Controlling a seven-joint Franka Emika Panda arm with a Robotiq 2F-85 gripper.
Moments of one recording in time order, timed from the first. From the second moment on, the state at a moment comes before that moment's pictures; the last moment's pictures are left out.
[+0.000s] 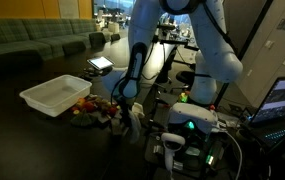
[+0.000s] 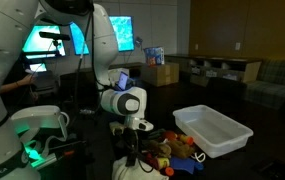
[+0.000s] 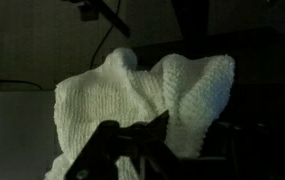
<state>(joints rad) 0.37 0.60 -0.19 -2.38 -0.24 2.56 0.49</state>
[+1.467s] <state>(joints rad) 0.43 0.84 0.11 -1.71 0.08 2.22 0.72</state>
